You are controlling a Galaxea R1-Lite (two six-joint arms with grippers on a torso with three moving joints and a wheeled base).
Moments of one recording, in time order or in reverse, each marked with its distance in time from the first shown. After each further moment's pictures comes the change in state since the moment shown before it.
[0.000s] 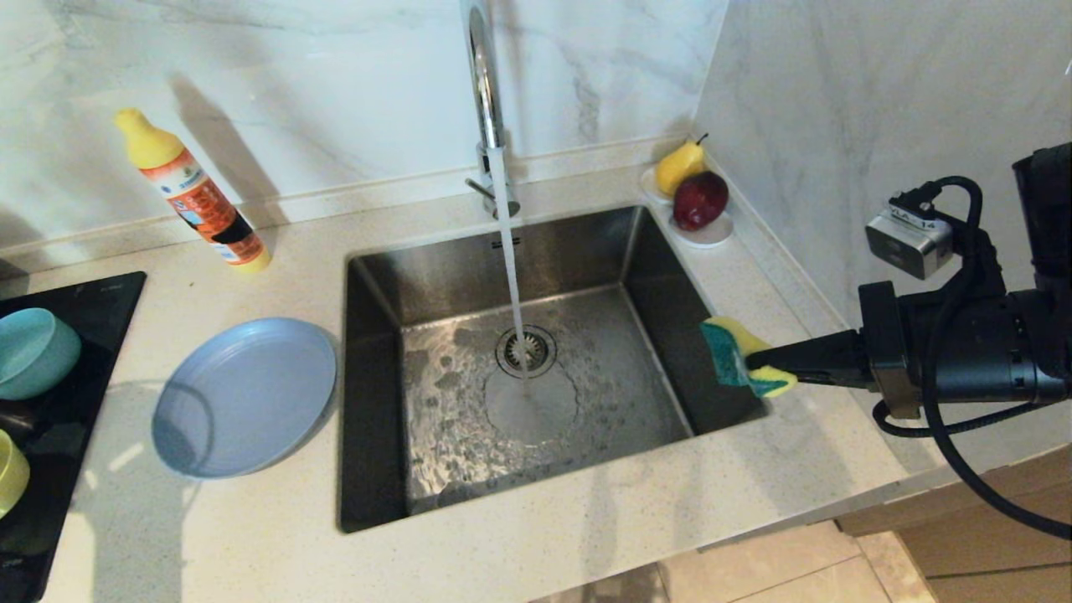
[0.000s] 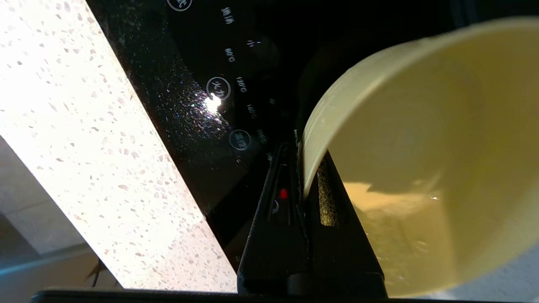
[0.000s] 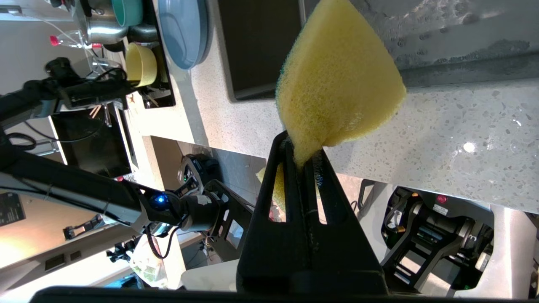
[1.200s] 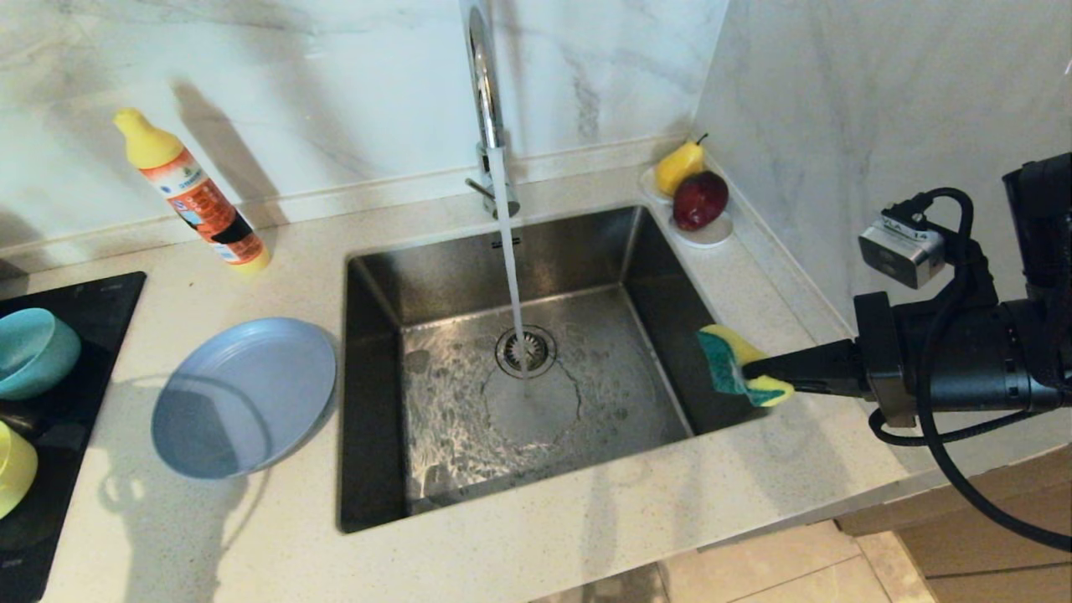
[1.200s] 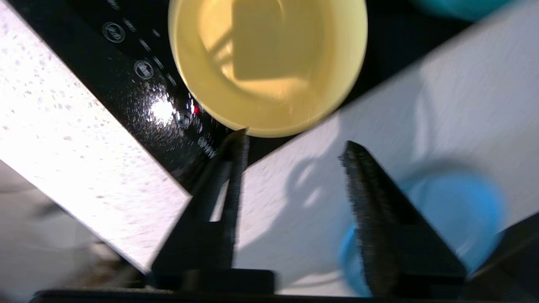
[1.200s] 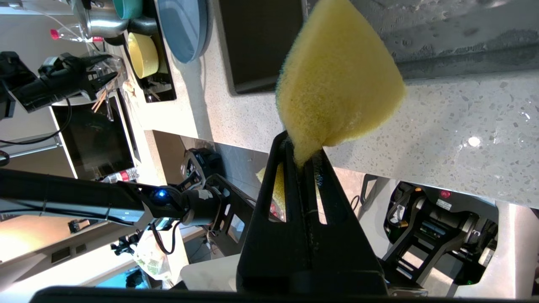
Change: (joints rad) left arm 0.013 -0.214 -0.106 0.216 -0.250 0.142; right arm -0.001 0.007 0.021 -0.011 0.020 -0.002
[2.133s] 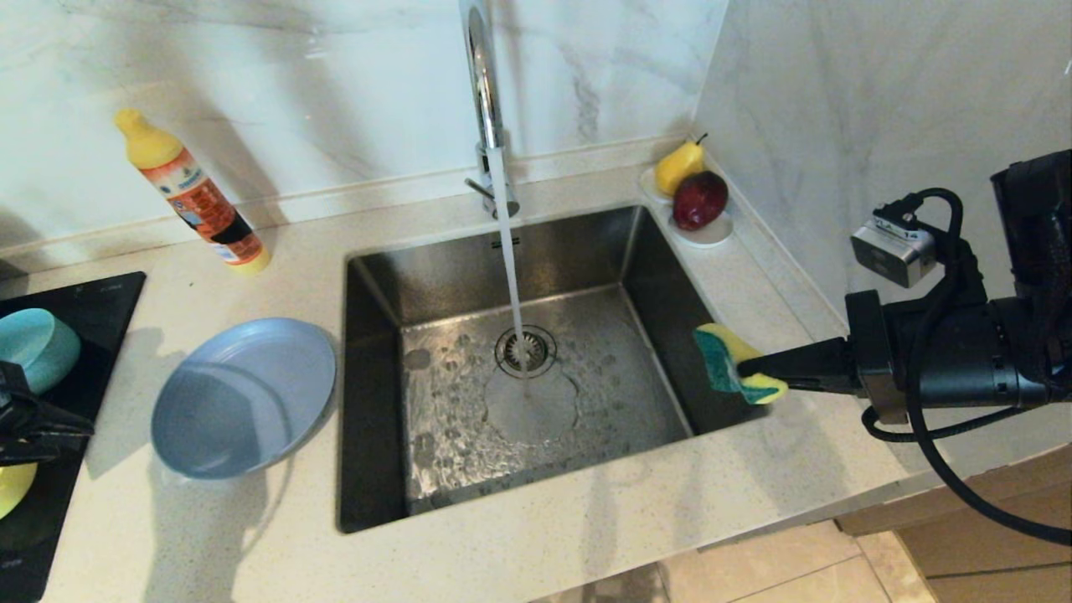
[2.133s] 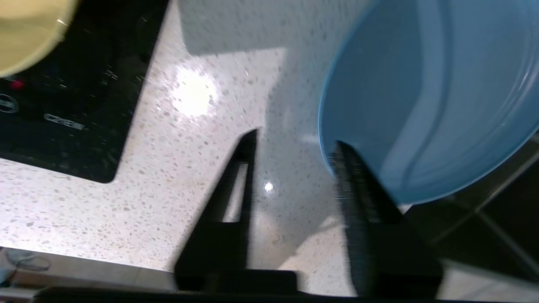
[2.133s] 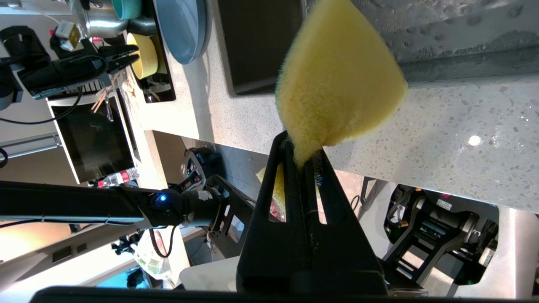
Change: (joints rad) left arm -0.348 -0.061 0.116 -0.003 -0.001 0.249; right arm 0.001 0.017 -0.011 -0.002 0.002 0.000
